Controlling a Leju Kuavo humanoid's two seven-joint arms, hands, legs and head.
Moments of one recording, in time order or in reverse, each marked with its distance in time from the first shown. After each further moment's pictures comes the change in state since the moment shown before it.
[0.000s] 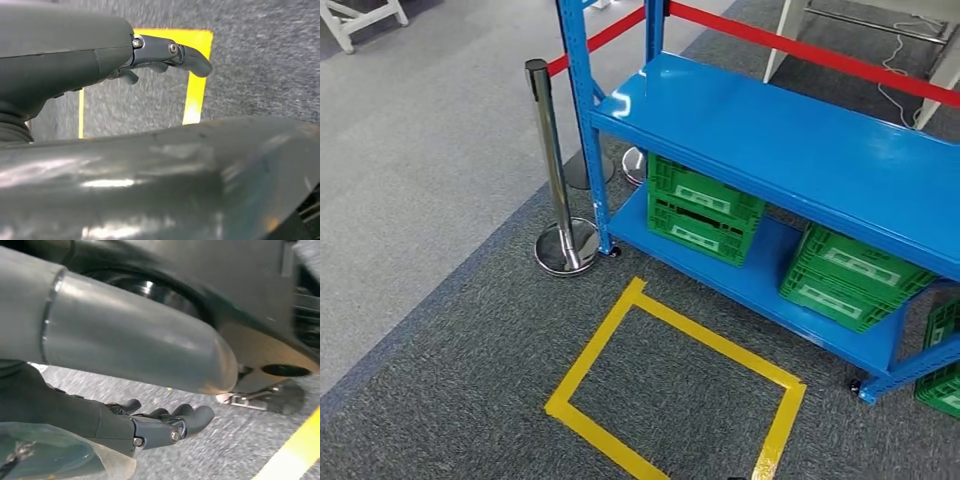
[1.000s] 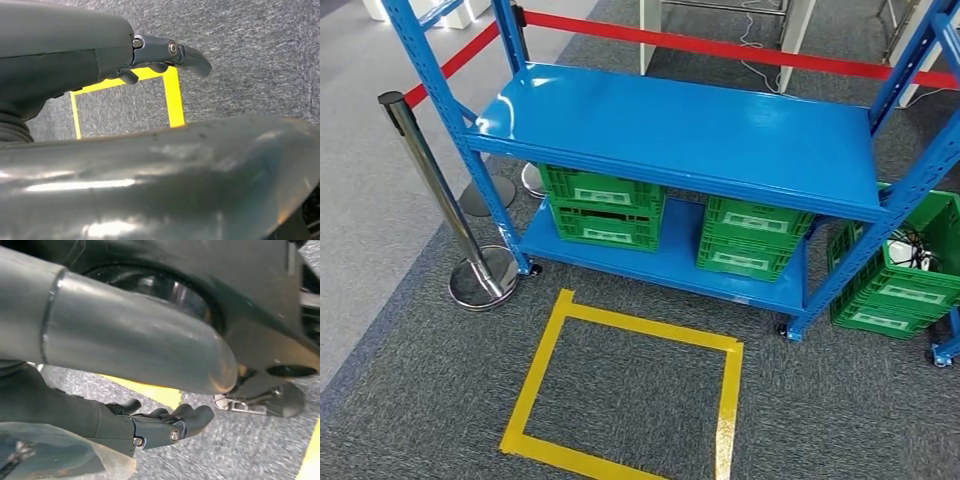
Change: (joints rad) left arm 0.000 -0.002 0.019 0.000 -0.016 0.010 0.001; right arm 0.005 0.000 0.000 0.001 0.008 0.003 -0.009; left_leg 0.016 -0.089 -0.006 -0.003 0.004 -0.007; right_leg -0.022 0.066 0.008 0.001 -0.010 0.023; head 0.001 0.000
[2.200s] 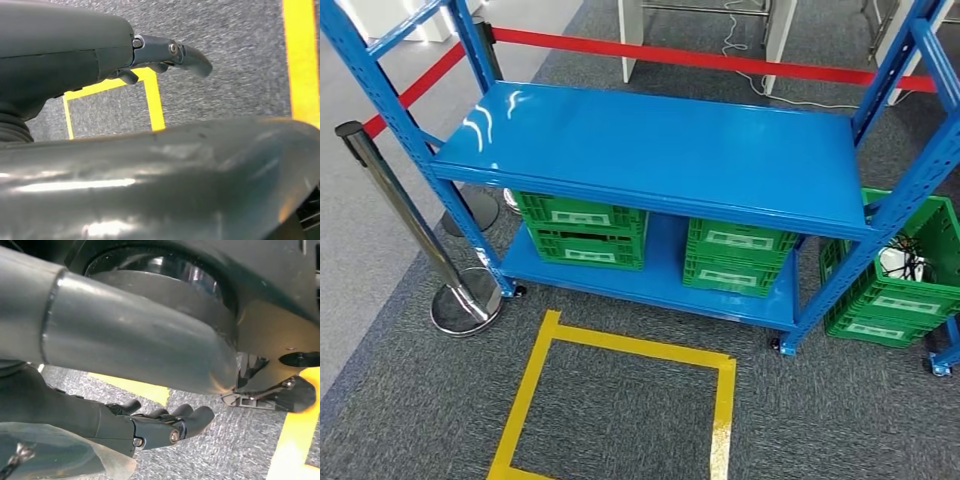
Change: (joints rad) left arm 0.000 -0.002 0.006 0.000 -0.007 -0.008 0.000; right arm 0.006 0.000 0.000 0.002 0.000 0.014 0.010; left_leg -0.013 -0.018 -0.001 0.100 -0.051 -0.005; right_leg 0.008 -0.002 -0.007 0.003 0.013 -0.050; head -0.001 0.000
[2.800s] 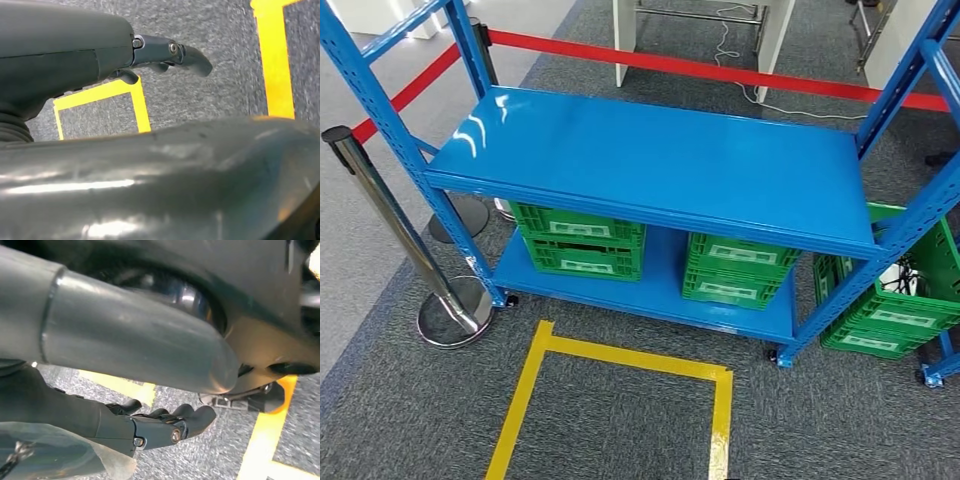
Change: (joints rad) left arm 0.001 0.002 0.000 0.001 -0.007 -0.004 0.002; right arm -0.007 0.000 0.000 0.001 0.000 0.001 0.002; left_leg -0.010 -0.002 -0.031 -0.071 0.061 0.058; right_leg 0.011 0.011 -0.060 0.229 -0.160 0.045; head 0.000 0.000
